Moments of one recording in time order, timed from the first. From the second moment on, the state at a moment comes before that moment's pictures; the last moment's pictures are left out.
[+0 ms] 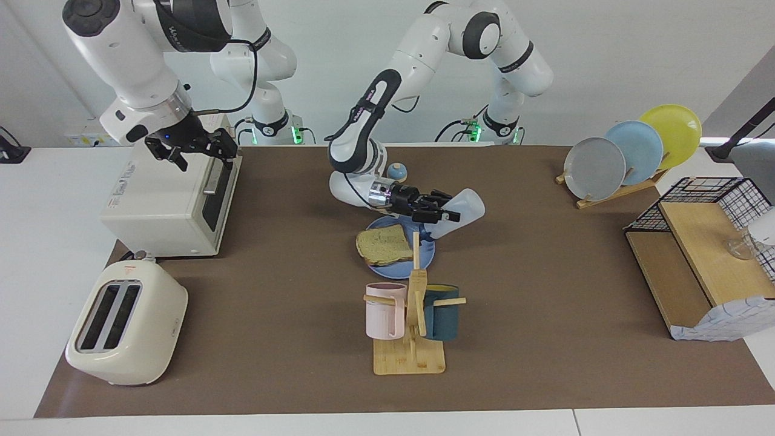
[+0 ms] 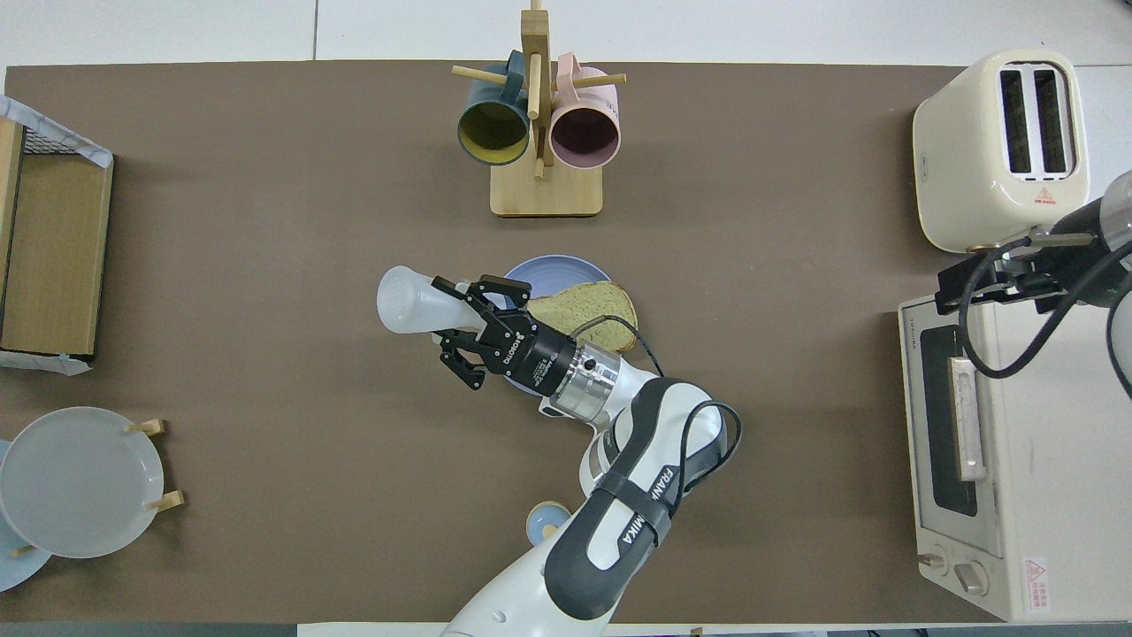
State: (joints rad) left arm -1.28 0.73 0.30 -1.64 1.26 1.23 0.41; right arm 0.04 -0.01 -0.02 -1.64 0.02 1.49 0.03
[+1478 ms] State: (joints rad) left arm -1.06 0.43 0.32 -1.62 0.89 1.49 0.29; right arm 0.00 -0.01 -0.02 -1.64 0.02 1.51 0.00
